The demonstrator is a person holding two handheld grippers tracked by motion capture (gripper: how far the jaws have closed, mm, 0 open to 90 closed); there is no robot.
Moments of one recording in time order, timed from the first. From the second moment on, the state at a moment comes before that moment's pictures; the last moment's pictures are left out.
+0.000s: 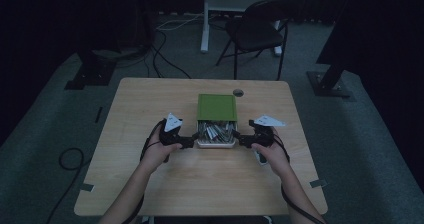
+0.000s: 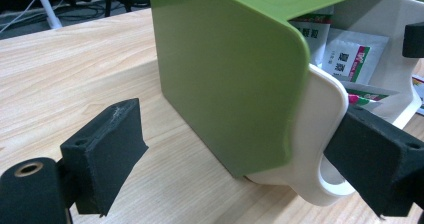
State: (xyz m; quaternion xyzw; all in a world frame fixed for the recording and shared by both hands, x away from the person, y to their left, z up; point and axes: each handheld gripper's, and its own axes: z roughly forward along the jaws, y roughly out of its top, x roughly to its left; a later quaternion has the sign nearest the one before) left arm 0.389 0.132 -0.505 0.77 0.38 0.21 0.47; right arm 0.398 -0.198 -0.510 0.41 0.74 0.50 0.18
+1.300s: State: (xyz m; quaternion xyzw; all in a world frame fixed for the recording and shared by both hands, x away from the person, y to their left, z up) left arm 0.399 0.125 -0.501 0.76 0.39 0.21 0.48; right arm 0.405 -0.189 -0.510 0.45 0.71 0.51 0.21
